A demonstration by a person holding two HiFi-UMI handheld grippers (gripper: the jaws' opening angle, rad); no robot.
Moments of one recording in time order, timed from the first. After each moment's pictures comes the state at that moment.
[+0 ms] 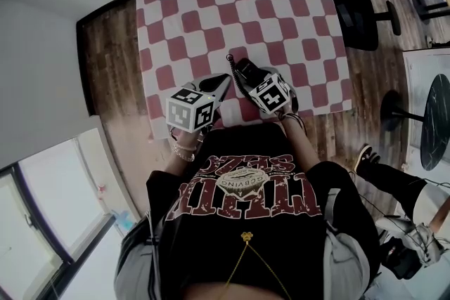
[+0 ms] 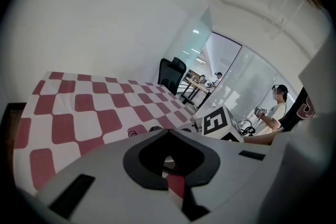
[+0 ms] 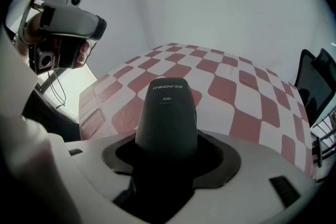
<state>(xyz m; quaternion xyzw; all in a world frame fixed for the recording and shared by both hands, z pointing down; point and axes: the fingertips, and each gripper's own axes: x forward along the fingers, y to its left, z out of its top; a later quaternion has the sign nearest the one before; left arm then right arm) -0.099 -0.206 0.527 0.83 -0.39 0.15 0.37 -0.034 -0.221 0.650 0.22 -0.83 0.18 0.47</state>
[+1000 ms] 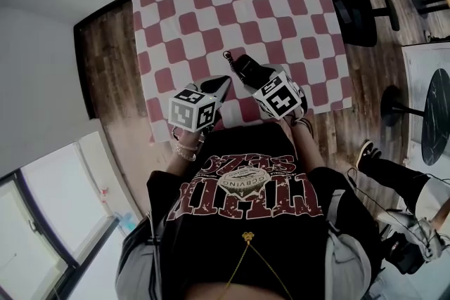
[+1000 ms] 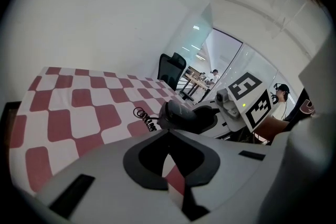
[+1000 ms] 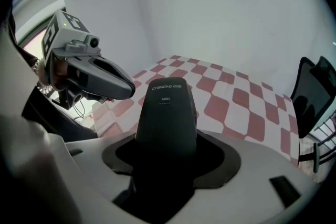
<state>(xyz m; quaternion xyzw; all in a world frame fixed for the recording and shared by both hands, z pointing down) -0.095 -0.207 0.542 0.83 -0.38 0.17 0.38 -0.040 -0.224 0.576 0.21 -0.85 0.18 0.46</state>
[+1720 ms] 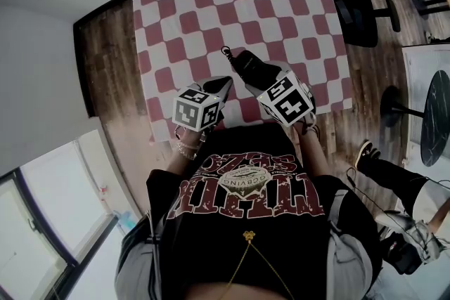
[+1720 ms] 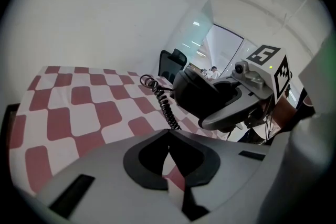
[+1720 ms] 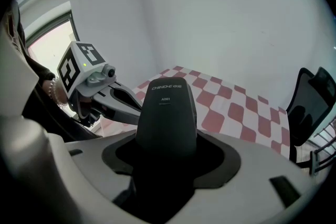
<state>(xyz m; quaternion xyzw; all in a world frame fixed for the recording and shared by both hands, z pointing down) -0.093 -0.207 0.553 0.82 -0.37 0.18 0.39 -0.045 -0.228 0.521 0.21 -0.86 0.16 0.44</state>
